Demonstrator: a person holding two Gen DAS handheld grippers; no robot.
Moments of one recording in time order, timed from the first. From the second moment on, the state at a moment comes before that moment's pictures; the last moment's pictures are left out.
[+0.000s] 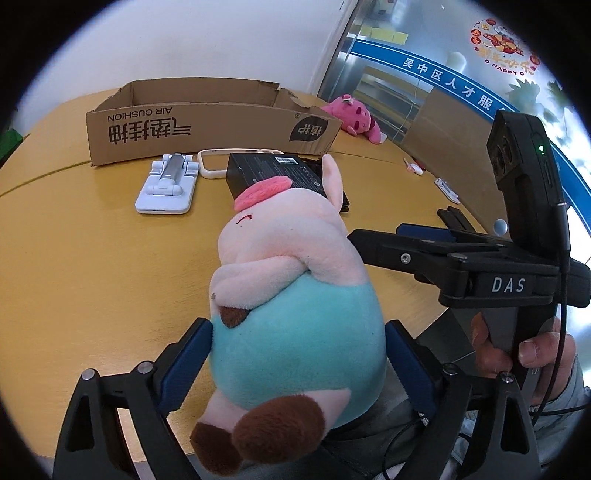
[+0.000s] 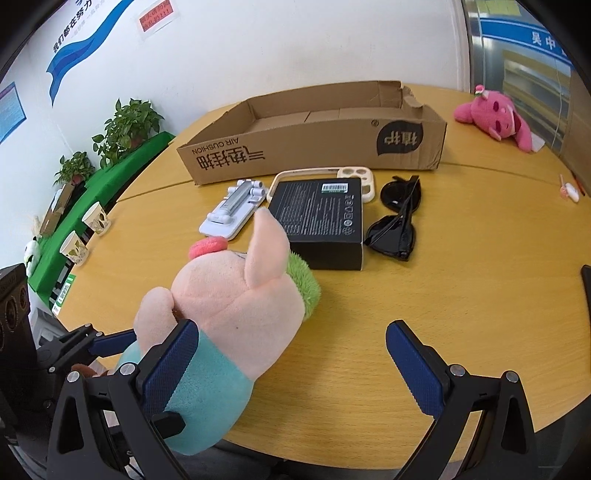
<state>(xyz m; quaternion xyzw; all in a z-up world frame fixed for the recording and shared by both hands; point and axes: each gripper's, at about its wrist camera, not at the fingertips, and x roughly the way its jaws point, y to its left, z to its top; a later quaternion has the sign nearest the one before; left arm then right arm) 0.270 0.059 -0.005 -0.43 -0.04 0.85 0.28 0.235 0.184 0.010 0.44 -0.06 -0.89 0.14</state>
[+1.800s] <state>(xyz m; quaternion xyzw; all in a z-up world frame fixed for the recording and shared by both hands) 0.128 0.046 0.114 -0.34 -0.05 0.89 0.30 0.117 0.152 0.129 0.29 -0.15 -0.90 0.29</state>
